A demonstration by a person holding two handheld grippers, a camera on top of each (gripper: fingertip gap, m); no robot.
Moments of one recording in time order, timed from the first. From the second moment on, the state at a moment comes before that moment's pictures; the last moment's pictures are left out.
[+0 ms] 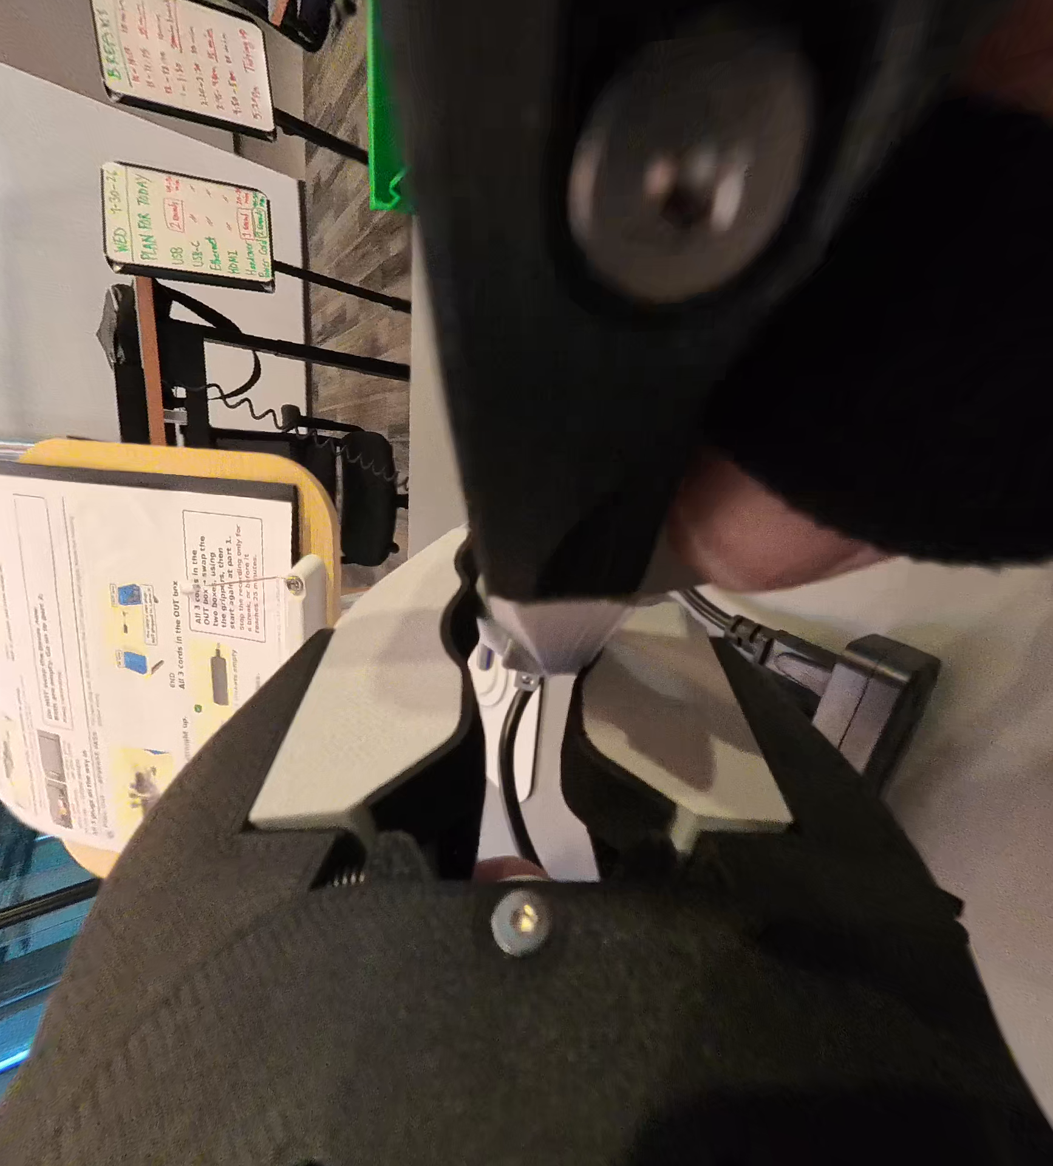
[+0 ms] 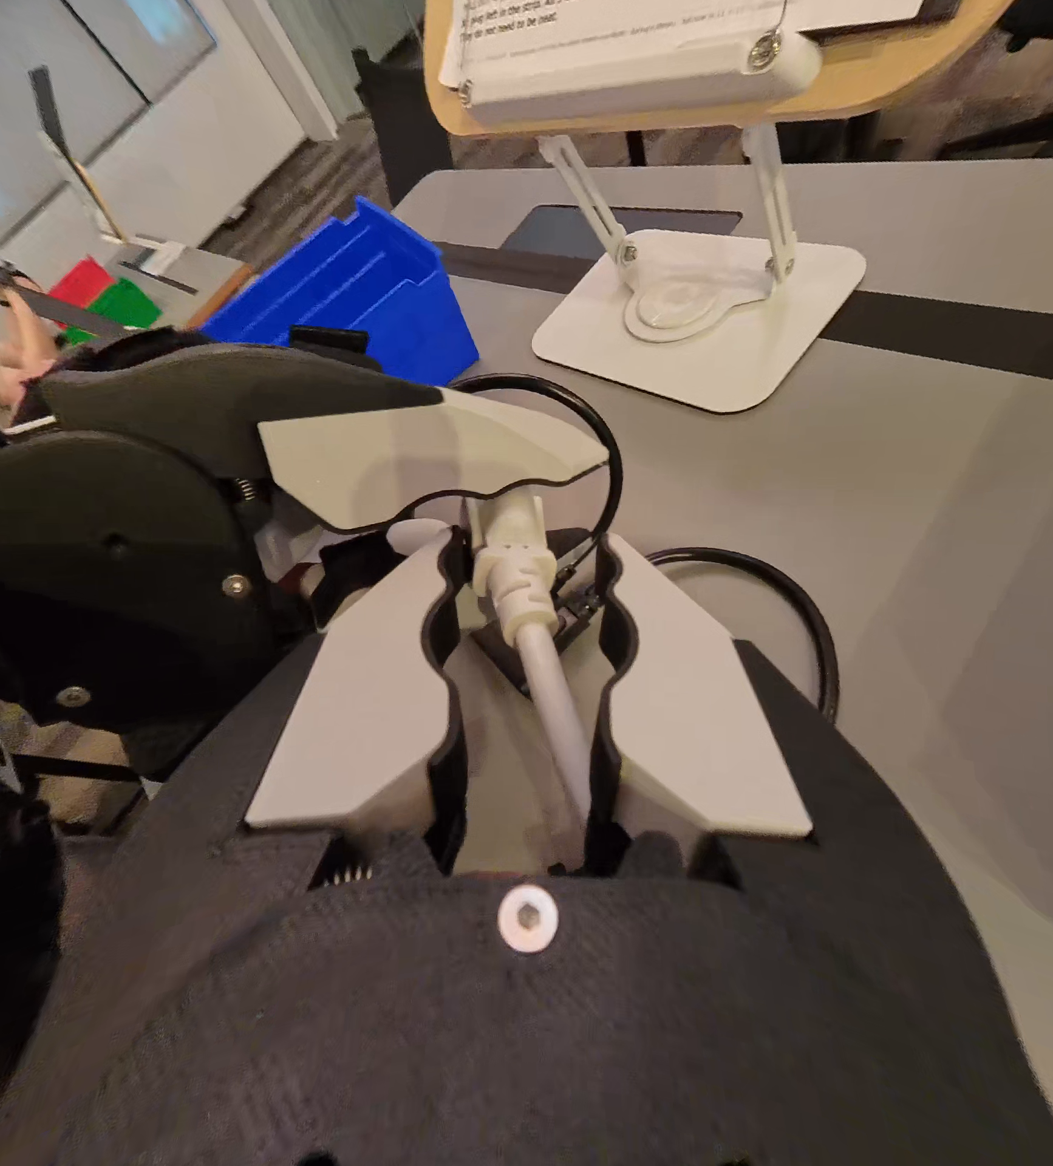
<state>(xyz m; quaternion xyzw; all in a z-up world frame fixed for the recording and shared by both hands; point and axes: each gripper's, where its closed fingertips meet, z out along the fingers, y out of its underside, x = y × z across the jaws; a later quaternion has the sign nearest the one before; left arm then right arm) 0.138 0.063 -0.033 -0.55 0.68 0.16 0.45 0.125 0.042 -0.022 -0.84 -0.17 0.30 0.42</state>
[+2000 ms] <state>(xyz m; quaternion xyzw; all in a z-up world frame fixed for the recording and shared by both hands) 0.003 -0.029 -0.168 -0.77 0.55 -0.09 0.32 0.118 0.008 -0.018 -0.78 -0.34 0.34 0.39</state>
